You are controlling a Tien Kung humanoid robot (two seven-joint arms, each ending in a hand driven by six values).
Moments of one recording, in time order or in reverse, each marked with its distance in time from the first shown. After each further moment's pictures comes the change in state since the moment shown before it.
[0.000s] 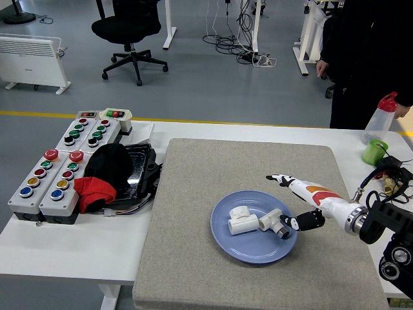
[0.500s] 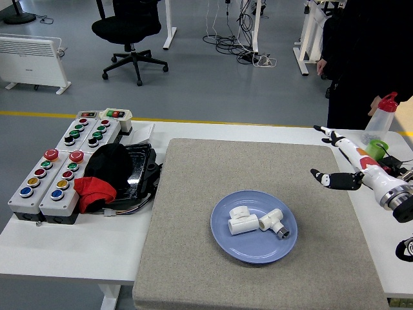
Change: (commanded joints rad) left arm 0.004 0.000 -0.001 0.001 0.003 -0.001 -0.001; right arm -0.114 0.016 0.308 -0.017 0.206 -0.273 0.045
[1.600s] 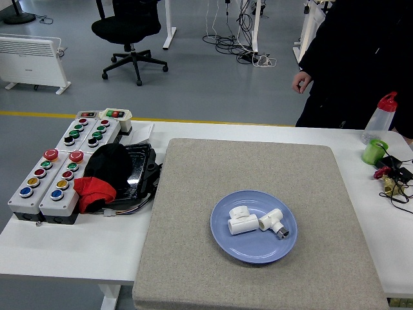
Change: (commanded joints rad) left arm -0.006 -0.002 -0.011 0.002 0.017 -0.003 0.001; right arm -0.345 0.108 0.550 -0.058 0.904 0.165 0.103
